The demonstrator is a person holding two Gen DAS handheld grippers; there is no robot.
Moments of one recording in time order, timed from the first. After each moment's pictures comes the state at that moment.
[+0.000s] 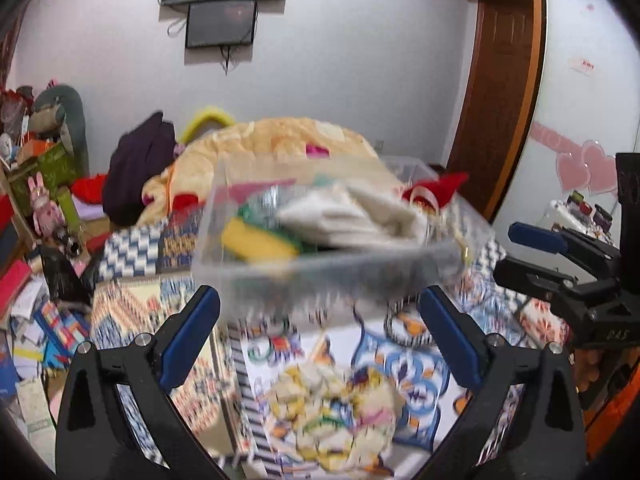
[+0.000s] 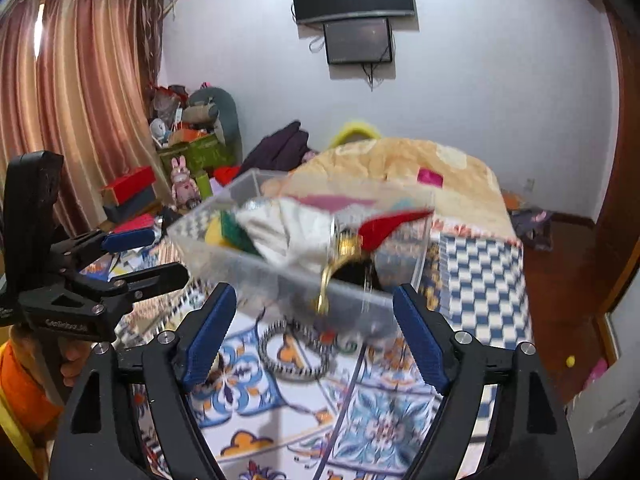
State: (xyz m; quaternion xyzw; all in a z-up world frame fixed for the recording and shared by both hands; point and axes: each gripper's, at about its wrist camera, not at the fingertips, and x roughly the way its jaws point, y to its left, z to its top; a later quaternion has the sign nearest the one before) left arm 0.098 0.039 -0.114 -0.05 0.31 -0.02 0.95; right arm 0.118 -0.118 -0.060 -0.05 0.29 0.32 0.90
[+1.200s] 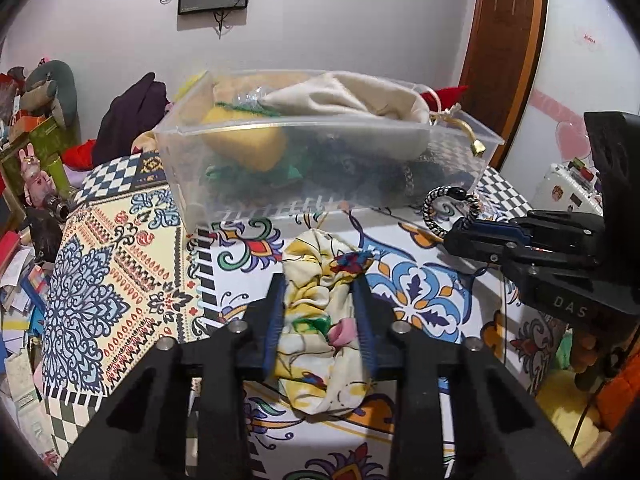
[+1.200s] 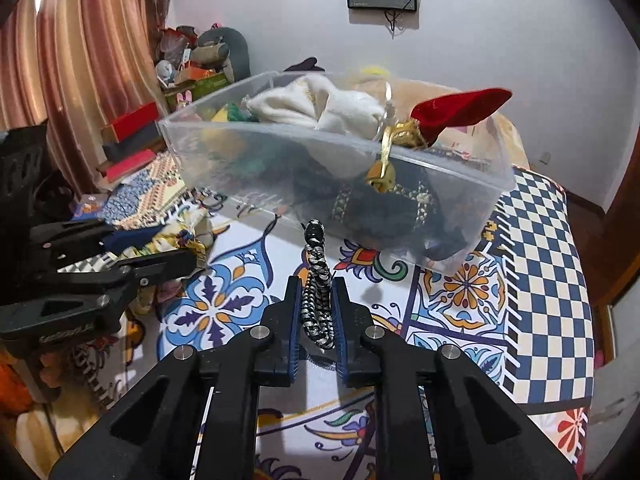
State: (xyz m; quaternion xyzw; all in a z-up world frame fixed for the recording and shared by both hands) left arm 0.072 0.022 -0.174 -0.04 0.35 -0.03 0.93; right arm 0.111 -0.093 -0.120 -0.10 0.35 0.34 0.87
